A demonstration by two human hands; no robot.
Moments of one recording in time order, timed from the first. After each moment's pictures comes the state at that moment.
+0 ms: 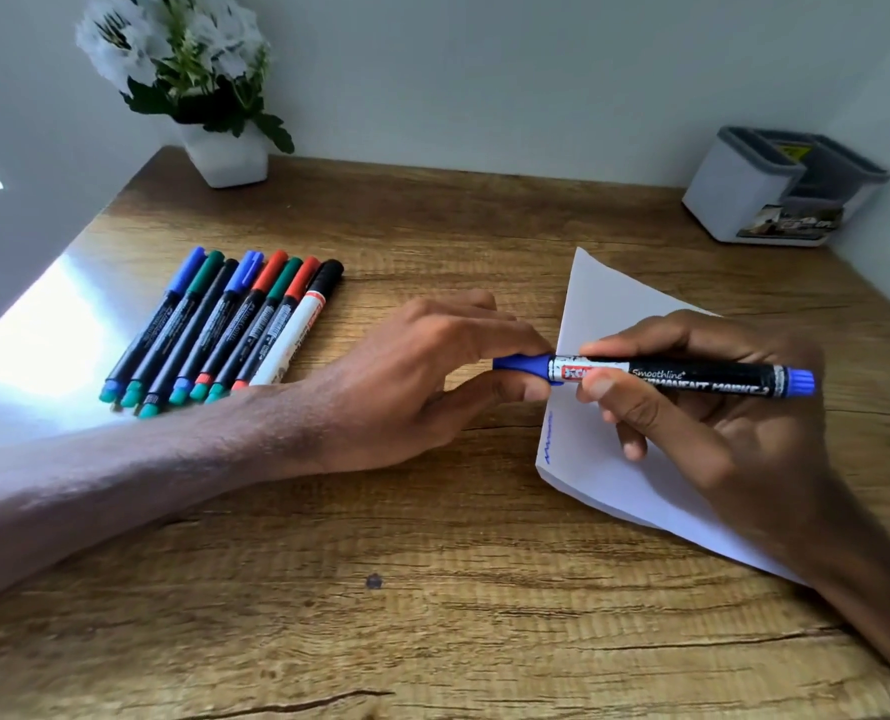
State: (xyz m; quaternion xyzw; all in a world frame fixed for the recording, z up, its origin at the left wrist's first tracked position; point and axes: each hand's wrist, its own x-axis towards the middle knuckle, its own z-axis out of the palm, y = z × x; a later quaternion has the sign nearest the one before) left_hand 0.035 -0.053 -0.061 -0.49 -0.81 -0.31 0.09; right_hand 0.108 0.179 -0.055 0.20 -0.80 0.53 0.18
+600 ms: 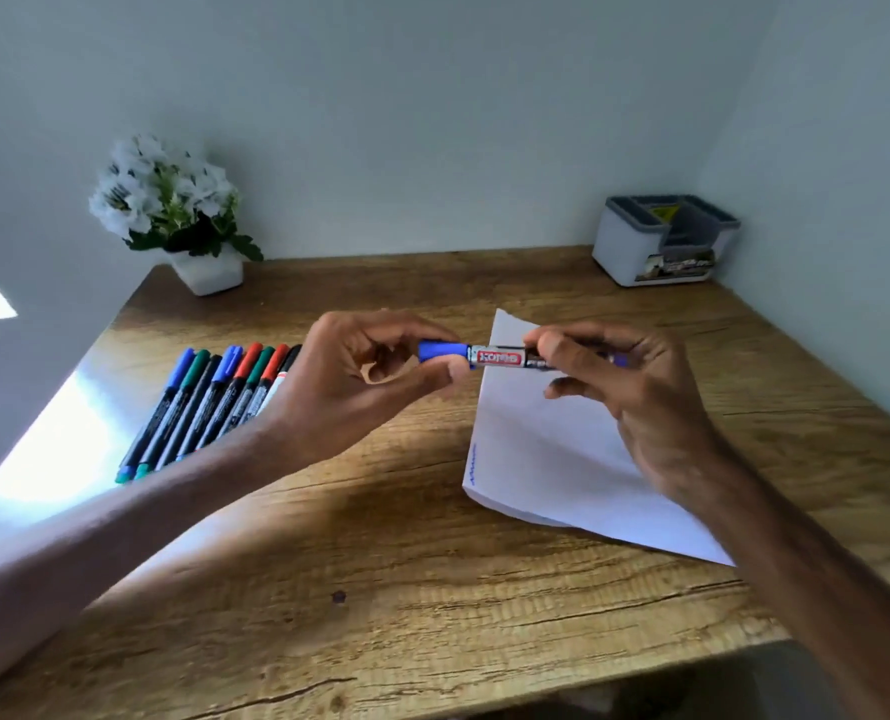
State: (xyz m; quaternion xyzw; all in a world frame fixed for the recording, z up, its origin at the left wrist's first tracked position) left_hand 0.037 -0.047 -0.033 -0.40 -0.77 -0.48 0.10; right_hand 0.098 0.200 -0.035 0.10 -0.69 0.70 0.15
